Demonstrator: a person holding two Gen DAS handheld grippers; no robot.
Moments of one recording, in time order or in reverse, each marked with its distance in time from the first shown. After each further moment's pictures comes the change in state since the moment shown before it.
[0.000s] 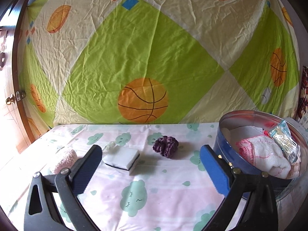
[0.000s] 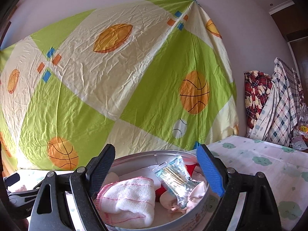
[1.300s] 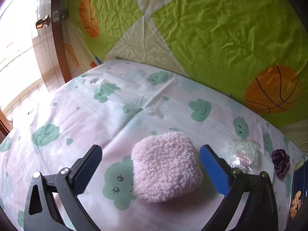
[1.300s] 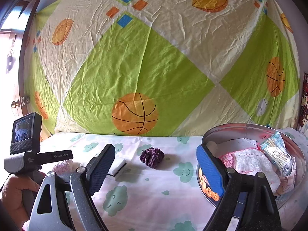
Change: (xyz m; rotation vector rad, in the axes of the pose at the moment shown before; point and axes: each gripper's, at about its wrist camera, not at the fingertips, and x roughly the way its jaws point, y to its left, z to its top) left arm 0.123 0.217 -0.024 -0.375 0.438 0.258; right arm 0.018 0.189 -0.048 -0.166 0.250 0.303
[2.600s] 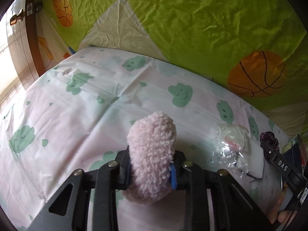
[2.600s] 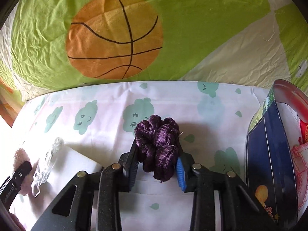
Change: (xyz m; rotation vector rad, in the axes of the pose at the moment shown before) left arm 0.013 0.006 0.004 0.036 0.094 -0.217; right arm 0.182 0.013 -0.007 0.073 0.556 -0.038
